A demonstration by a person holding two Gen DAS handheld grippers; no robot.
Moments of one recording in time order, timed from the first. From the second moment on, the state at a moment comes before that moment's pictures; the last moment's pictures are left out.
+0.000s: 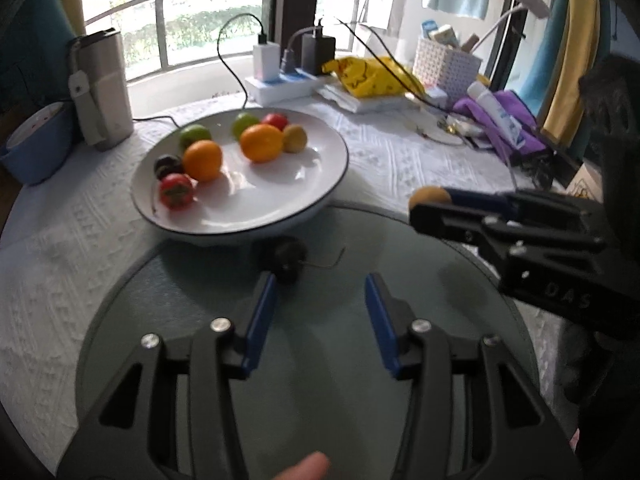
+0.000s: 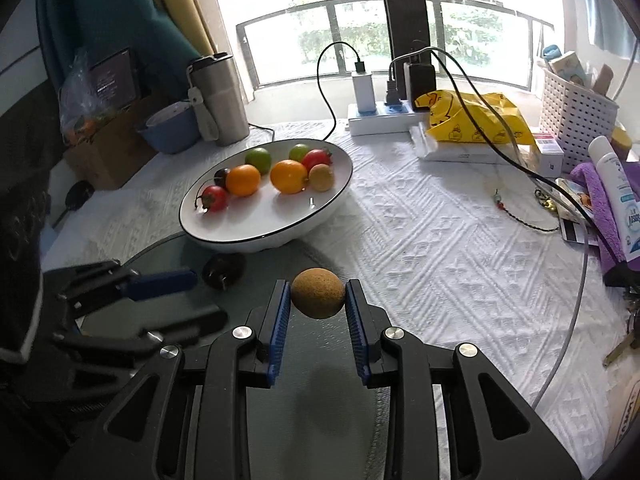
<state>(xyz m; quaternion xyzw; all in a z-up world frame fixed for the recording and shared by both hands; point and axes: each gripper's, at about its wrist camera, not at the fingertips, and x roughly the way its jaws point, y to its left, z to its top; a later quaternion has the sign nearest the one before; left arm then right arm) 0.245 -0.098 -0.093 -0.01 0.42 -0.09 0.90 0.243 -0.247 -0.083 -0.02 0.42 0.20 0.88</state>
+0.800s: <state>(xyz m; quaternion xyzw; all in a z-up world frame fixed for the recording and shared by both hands) 0.272 -0.075 -0.099 -0.05 0.44 -0.01 0.90 0.252 -0.252 -0.089 0.00 0.42 0.22 0.88</state>
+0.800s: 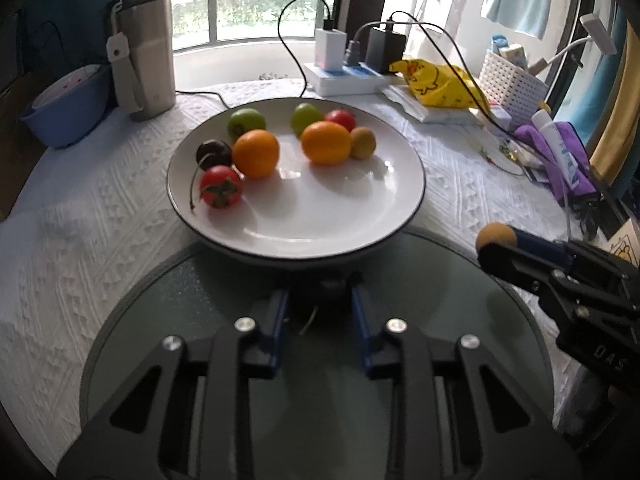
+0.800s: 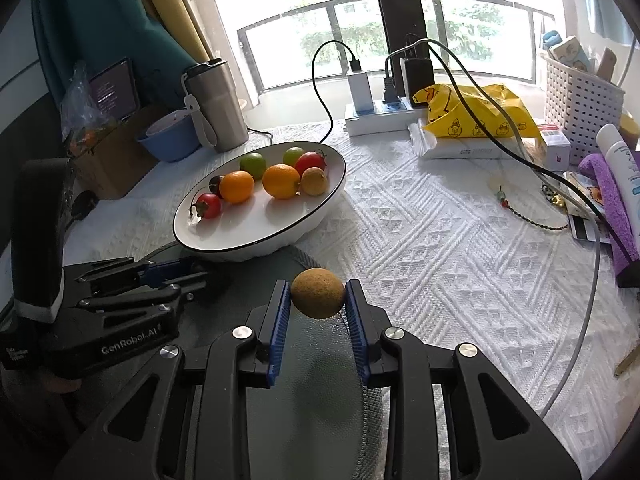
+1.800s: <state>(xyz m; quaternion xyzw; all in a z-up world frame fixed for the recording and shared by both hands) 0.239 -0.049 -0.061 -0.05 0.38 -0.07 0.92 0.241 -0.200 -0.061 -0.05 0.41 0.22 0.88</state>
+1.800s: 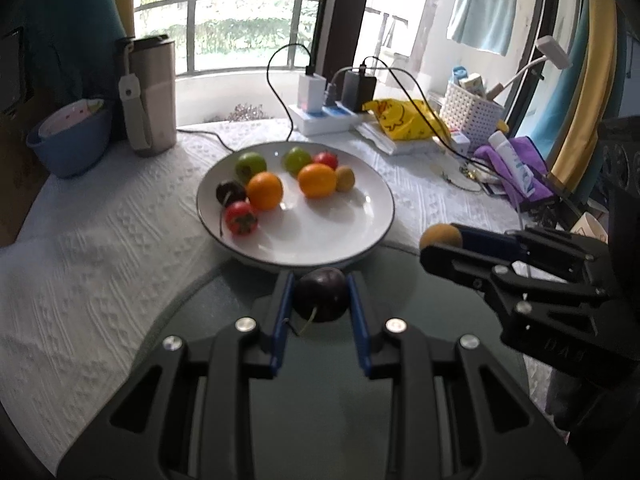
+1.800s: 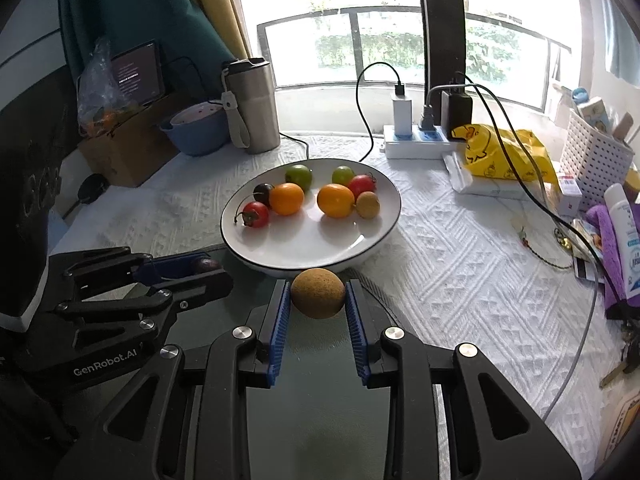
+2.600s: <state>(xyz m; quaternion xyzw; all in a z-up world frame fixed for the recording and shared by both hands) 0.302 -0.038 -0.071 -0.04 0.39 -0.07 0.92 0.305 -0.181 -0.082 -0.05 0.43 0.24 0.87</state>
